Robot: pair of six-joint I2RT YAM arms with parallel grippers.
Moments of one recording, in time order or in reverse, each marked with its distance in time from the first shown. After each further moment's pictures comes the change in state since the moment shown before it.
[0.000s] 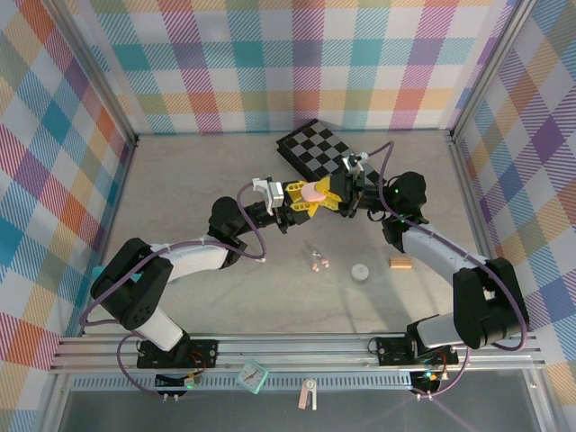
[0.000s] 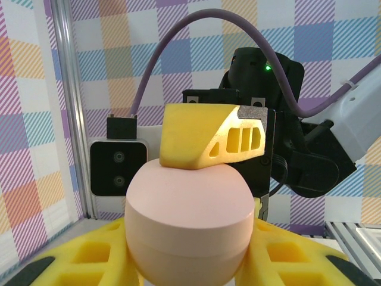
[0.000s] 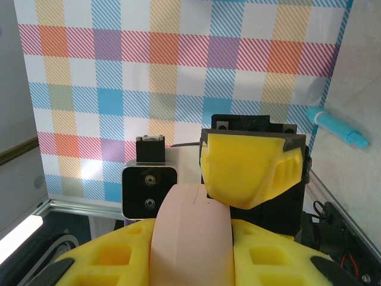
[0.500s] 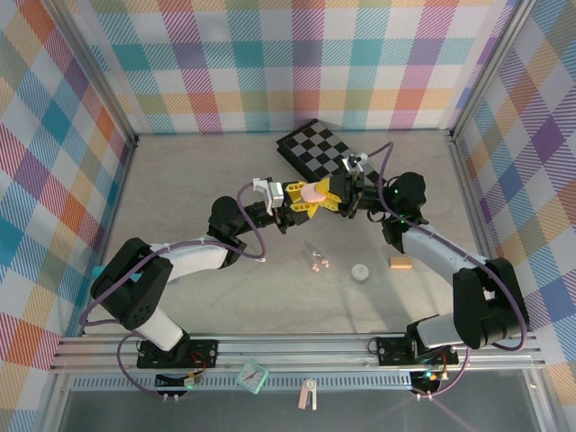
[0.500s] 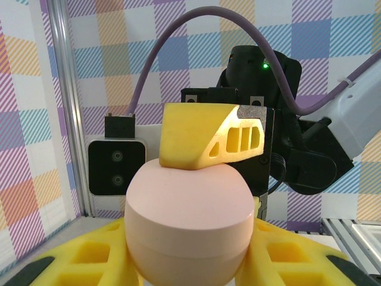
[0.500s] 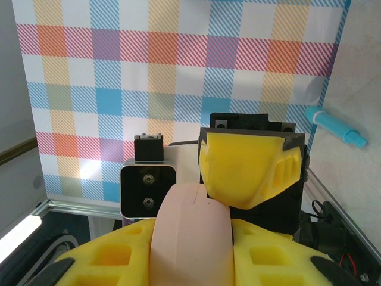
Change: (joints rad) left arm 0.004 0.000 0.000 -0.006 0.016 0.000; right arm 0.003 -0.001 -0.003 -0.009 0.000 -0.013
